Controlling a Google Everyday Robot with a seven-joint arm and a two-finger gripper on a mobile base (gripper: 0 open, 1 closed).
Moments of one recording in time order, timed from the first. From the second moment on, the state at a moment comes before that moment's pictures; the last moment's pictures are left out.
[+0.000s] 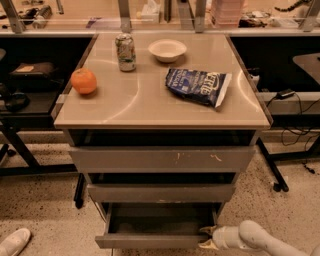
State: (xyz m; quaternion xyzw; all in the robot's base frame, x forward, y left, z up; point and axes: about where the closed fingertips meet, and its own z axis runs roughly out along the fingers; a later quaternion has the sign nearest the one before) arm 0.469 -0.208 0.167 -0.64 0.68 0.14 0.34
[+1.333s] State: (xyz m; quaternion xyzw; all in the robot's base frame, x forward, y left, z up) arm 0.448 -0.214 0.156 -0.64 0.68 0.17 0.32
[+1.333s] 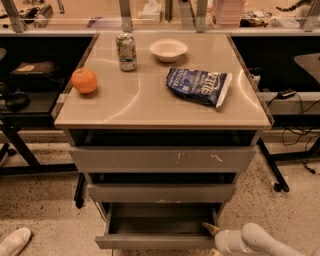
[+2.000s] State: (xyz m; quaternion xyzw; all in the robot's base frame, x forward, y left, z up) arm 0.424 -0.221 0.152 -0.63 0.68 0.18 0.32
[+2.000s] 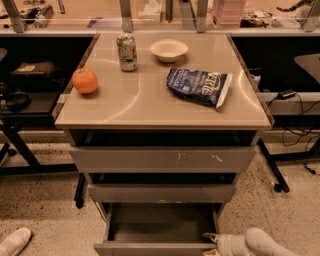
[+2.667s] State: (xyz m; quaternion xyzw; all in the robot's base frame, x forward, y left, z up) arm 0.414 -0.221 0.157 -0.64 0.68 0.18 0.31
